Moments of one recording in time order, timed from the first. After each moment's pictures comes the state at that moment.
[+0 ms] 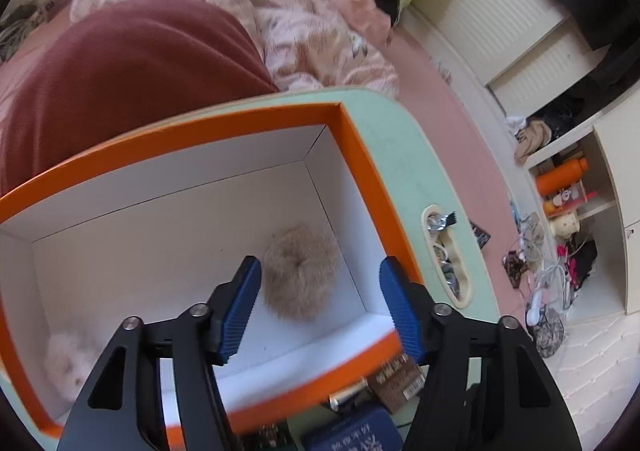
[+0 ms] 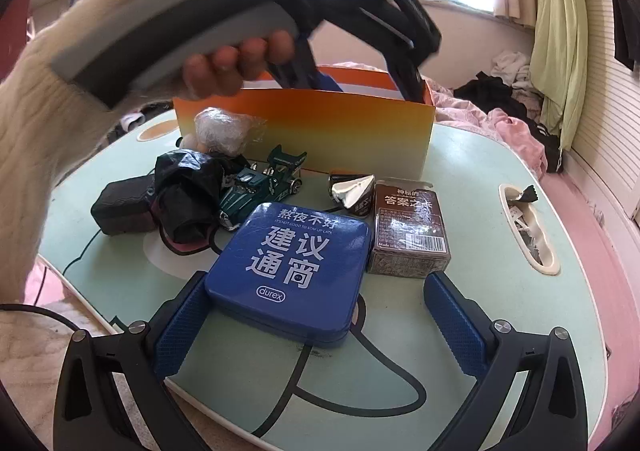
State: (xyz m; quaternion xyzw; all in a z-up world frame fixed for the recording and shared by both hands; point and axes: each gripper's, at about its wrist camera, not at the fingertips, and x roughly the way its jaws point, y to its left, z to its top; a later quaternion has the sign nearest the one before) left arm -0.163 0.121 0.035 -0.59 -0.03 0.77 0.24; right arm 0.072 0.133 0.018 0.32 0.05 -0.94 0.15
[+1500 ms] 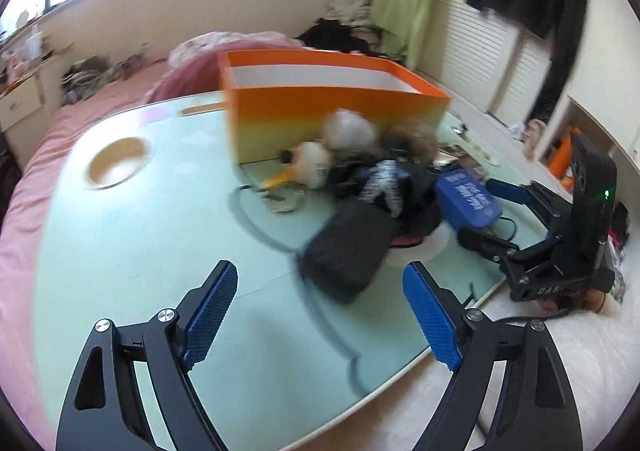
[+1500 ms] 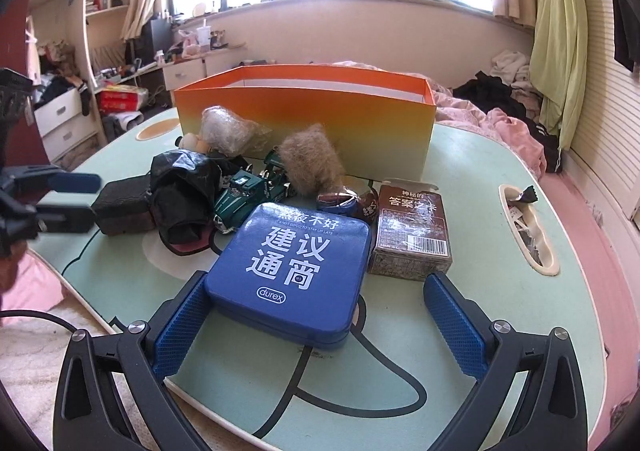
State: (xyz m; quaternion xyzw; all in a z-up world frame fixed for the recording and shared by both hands) left arm 0.056 -0.042 0.020 -0.39 0.01 0.90 0.20; right arm 0.074 0.124 0.021 0.32 0.05 -0.93 0.15
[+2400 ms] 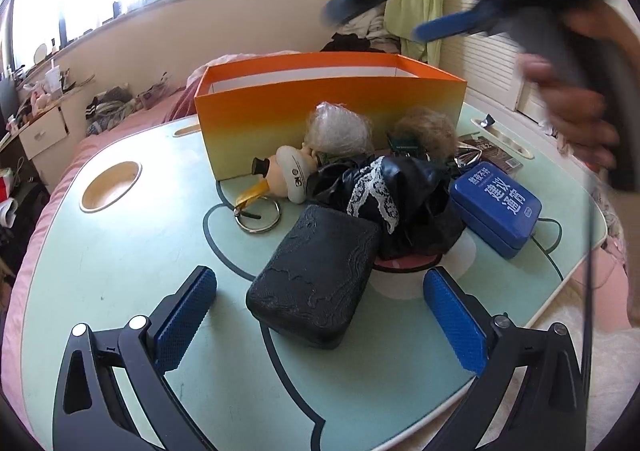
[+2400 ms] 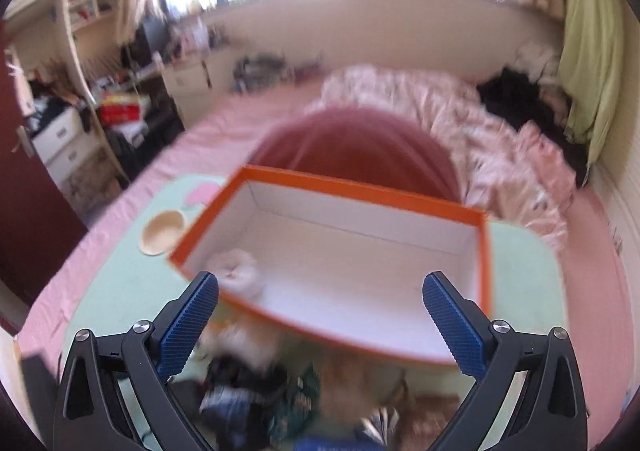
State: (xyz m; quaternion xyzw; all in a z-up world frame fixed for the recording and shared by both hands) left arm 0.061 0.004 -0.004 -0.34 0.05 0.93 0.14; right arm -0.084 0.072 0.125 0.39 0.02 -0.90 0.17
